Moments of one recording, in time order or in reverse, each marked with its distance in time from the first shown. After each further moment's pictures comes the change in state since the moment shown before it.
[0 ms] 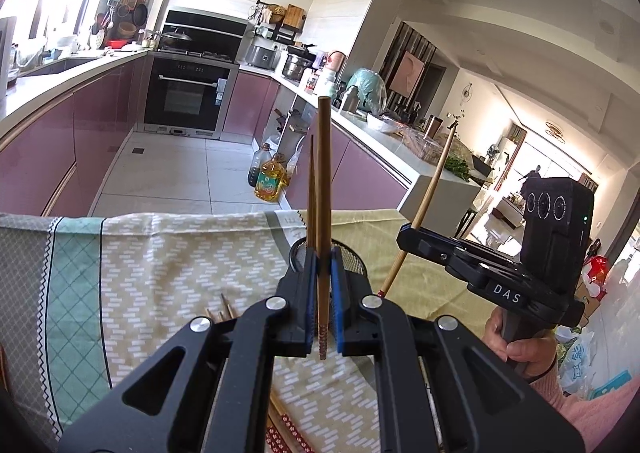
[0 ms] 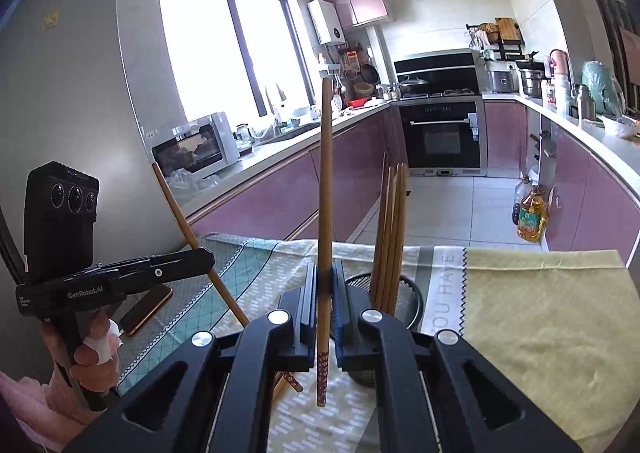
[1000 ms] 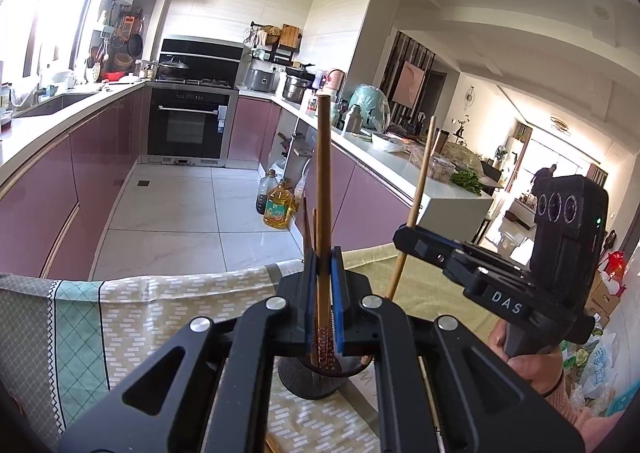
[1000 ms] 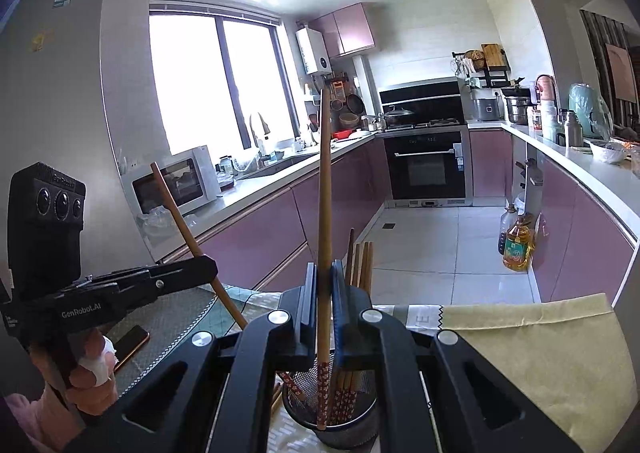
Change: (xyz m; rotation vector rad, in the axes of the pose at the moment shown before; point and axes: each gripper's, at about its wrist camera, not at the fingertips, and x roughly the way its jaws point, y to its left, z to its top) left arm 0.027 -0.023 0.047 0.072 -0.059 0.045; right arm 0.017 -0.022 0.042 -0.002 -0.108 -0.052
